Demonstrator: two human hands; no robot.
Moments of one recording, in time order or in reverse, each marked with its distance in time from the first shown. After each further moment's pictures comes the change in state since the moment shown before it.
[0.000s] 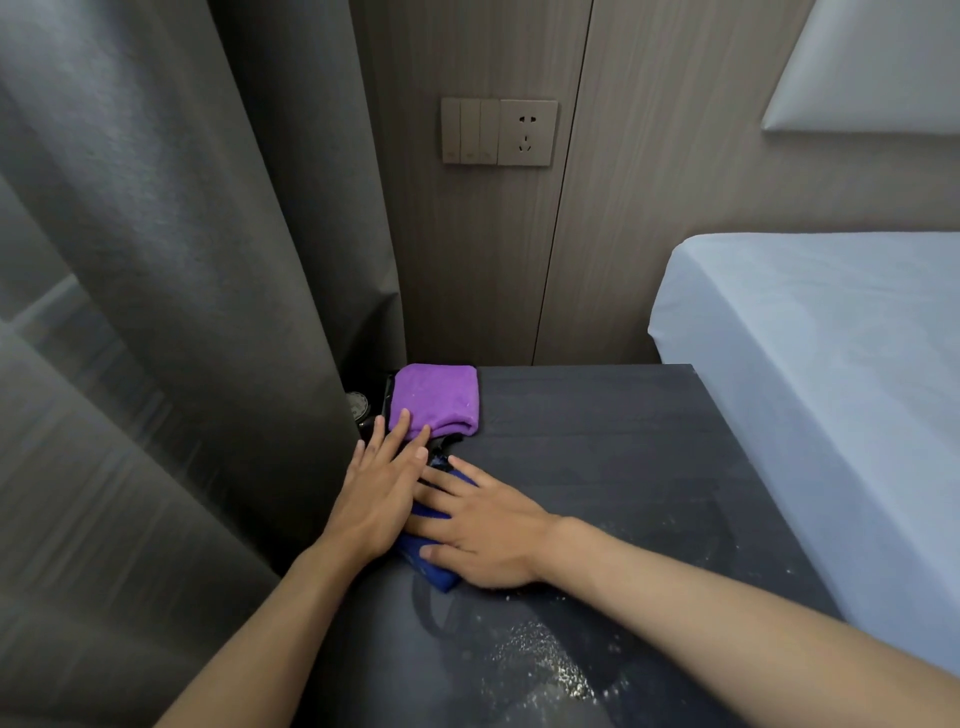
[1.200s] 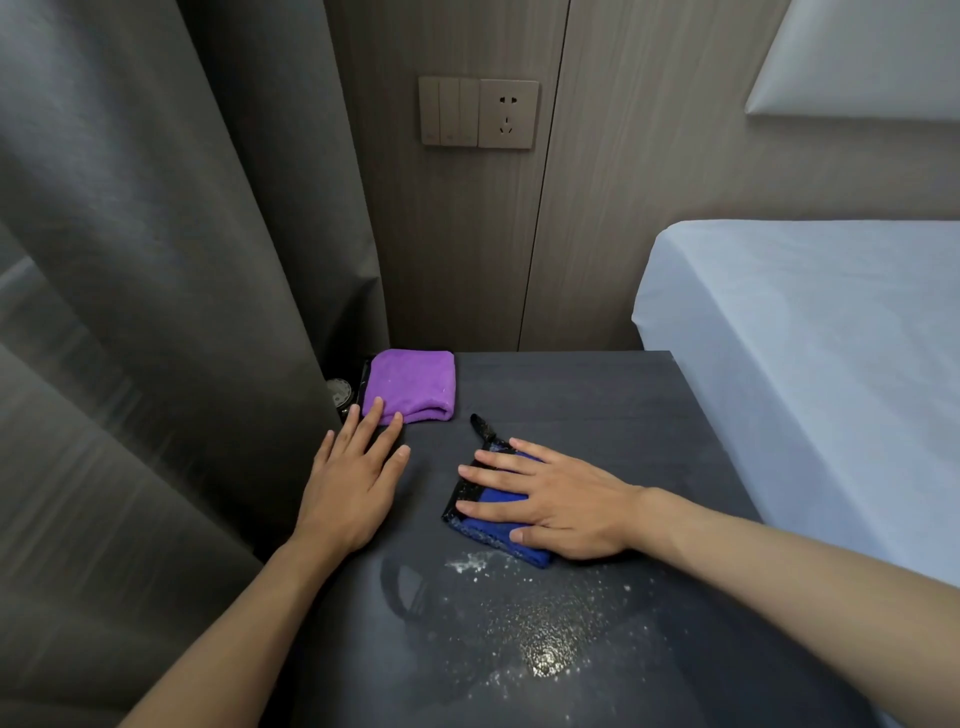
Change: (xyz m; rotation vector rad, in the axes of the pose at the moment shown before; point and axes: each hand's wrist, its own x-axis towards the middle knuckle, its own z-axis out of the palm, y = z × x) left_hand -0.006 0.005 0.009 0.209 0.083 -0.040; right_hand -0.091 0.072 -0.015 -0.087 -0.125 -0.082
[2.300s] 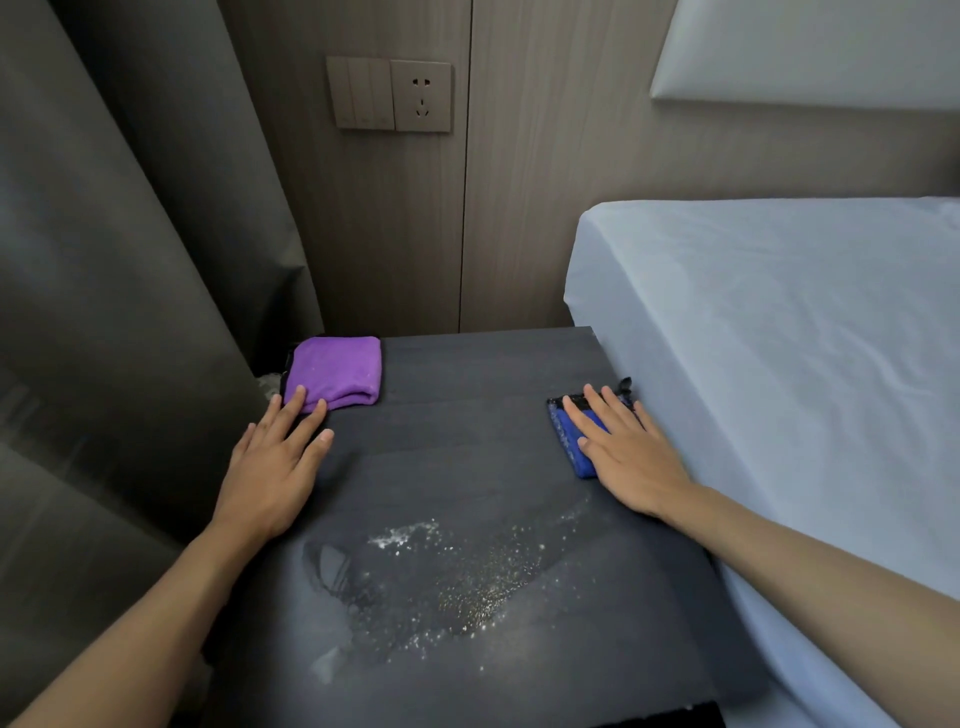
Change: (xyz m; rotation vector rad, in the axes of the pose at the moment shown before) left_hand 0.002 -0.006 0.003 -0.058 0.071 0.025; right_hand -0.126 0.037 0.036 0.116 0.080 0.943
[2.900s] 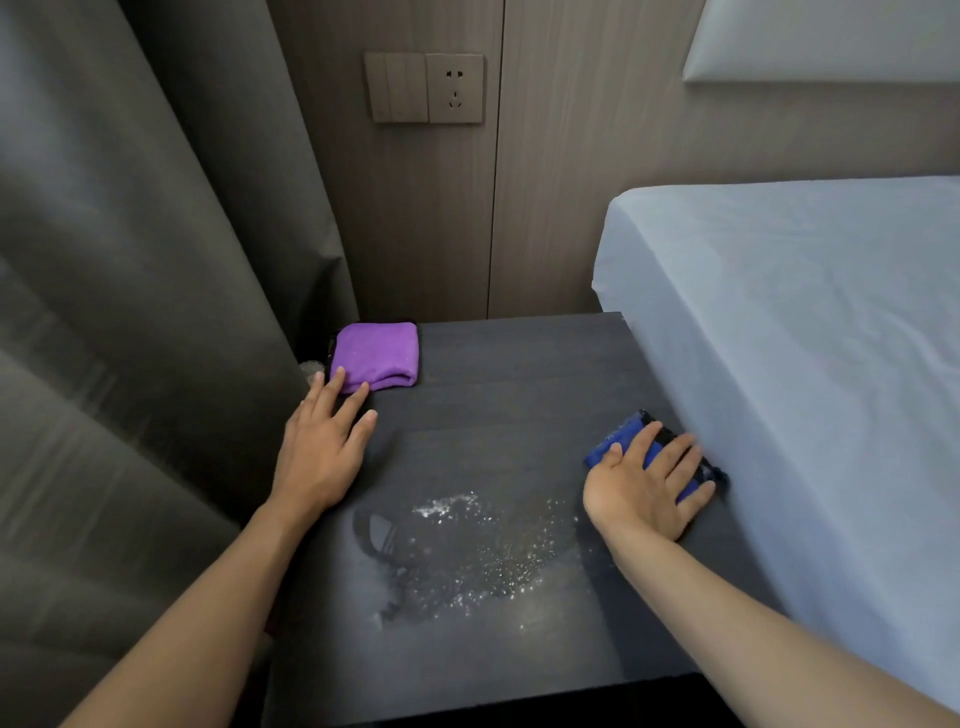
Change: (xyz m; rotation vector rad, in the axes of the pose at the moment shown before) left_hand -0.007 0.009 -0.007 0.026 0.067 0.013; right_hand -0.043 -0.108 0.005 0.280 -0.020 0.864
